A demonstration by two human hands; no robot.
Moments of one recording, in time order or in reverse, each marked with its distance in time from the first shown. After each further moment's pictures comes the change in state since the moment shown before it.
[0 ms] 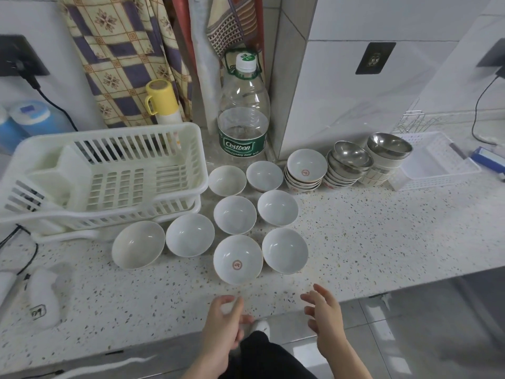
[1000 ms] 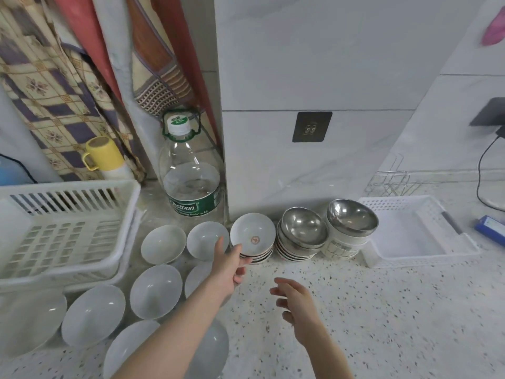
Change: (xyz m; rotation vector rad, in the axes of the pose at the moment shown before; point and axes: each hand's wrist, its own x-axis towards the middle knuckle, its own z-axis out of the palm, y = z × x) left_hand 0.142 0.223 0.219 -0.152 0.091 0.120; right_hand 0.163 -0.199 -0.029 -0.134 -0.346 -0.038
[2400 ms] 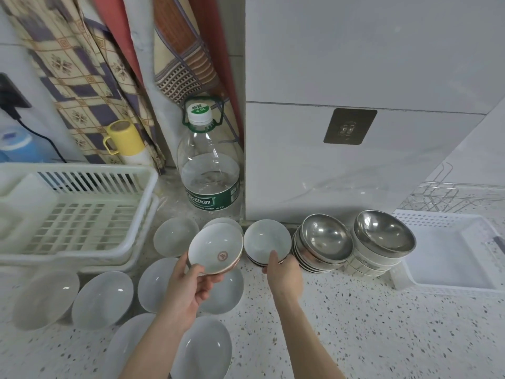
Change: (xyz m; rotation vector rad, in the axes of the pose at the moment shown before) left_hand -0.043 -0.008 -0.081 -0.242 0.085 0.143; right_hand 0.051 -0.036 0.070 -0.522 0.226 -0.271
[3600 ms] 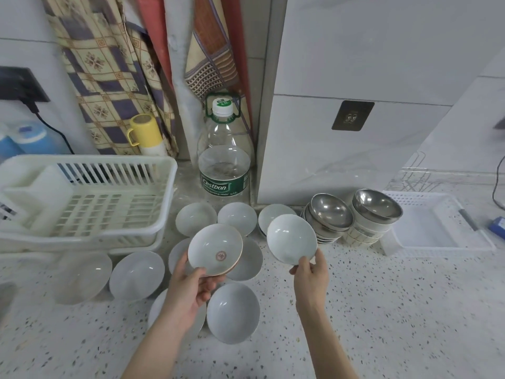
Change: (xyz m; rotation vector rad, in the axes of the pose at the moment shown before) left_hand -0.043 -0.008 -0.081 -0.020 -0.122 -0.004; right_hand -0.096 0.032 -0.013 0.440 0.197 -0.148
